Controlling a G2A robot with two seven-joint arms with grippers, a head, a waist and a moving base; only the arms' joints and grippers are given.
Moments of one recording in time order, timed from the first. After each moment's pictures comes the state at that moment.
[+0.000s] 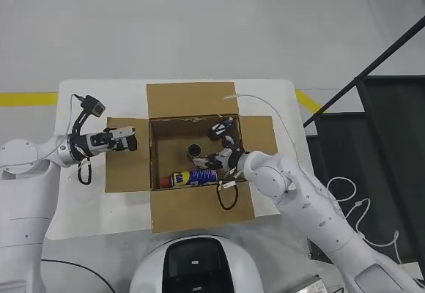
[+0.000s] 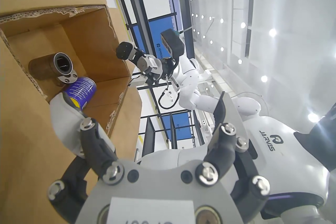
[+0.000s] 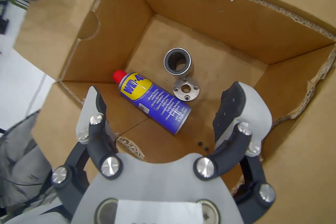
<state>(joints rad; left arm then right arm) 0.96 -1.13 -1.44 -1.24 -0.35 -0.29 -1.42 -1.10 -1.15 0.95 -1.73 -0.88 0.02 0.79</state>
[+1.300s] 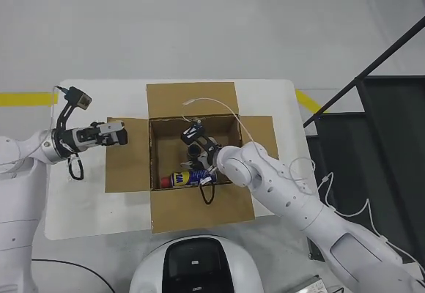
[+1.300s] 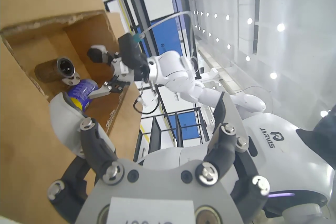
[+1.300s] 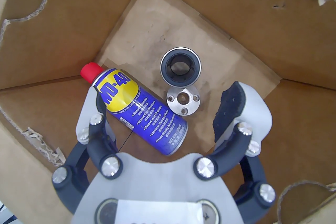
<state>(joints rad) 0.98 -1.09 -1.55 -1.36 -0.38 -0.25 -1.40 -0.88 -1.25 0.74 -1.44 -0.87 0.02 0.81</state>
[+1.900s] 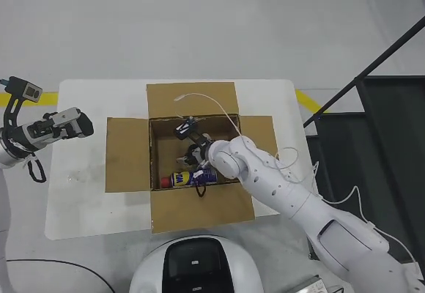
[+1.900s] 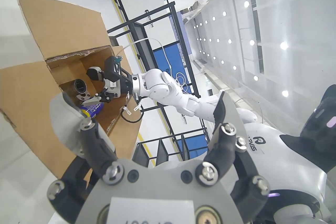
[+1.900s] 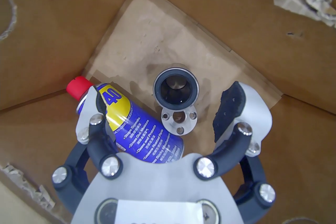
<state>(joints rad) 1.04 -1.05 -1.71 -1.47 -0.39 -0.17 -1.39 -0.77 -1.34 0.66 -1.24 -0.85 0.03 0.76</state>
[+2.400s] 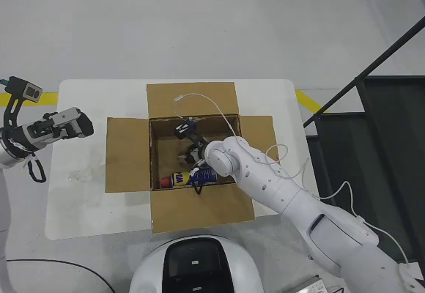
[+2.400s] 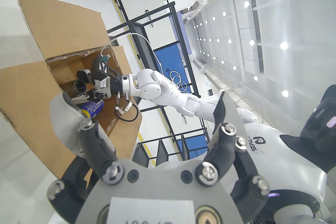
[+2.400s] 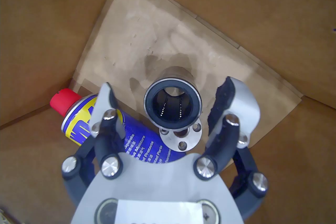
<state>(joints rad) 1.04 -1.05 -1.71 -1.47 -0.39 -0.17 -1.39 -0.73 -1.40 0.62 -1.08 -0.82 0.05 0.72</state>
